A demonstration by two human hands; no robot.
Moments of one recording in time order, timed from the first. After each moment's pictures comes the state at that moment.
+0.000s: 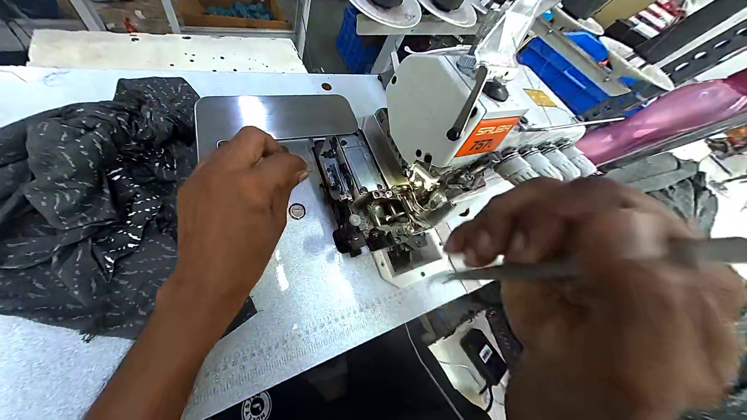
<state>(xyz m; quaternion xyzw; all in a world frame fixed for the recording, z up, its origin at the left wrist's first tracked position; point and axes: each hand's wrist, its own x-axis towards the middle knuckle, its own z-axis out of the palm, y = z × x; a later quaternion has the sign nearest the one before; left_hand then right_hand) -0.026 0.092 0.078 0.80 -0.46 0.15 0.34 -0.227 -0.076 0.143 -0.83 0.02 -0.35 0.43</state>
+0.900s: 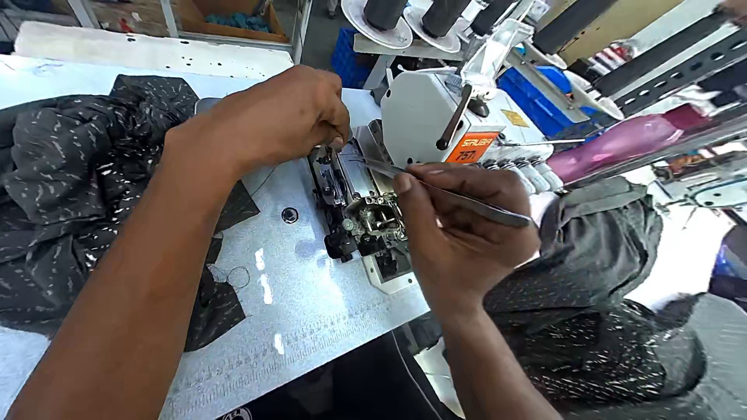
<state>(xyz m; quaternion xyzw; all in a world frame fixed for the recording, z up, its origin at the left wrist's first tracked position) 0.060 0.020 0.122 0.63 -0.73 0.05 0.27 -0.169 -0.083 0.093 -0.79 -0.02 -0.54 0.30</state>
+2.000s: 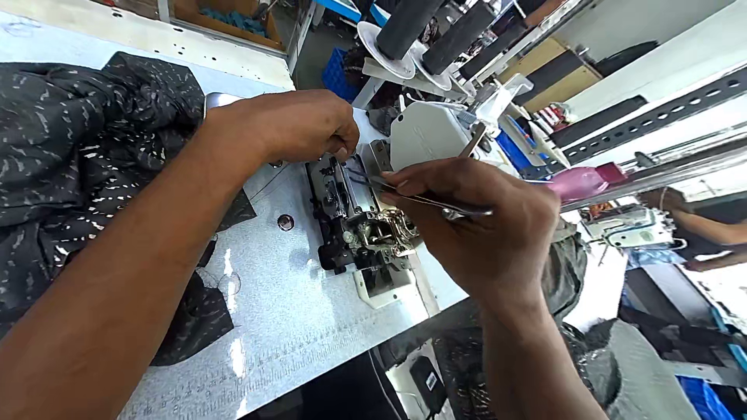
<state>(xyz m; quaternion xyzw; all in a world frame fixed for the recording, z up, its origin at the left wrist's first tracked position) 0.083 0.004 0.106 0.62 -0.74 -0.02 0.25 -0.161 -0.094 0.154 -0.94 -0.11 -0.31 0.10</state>
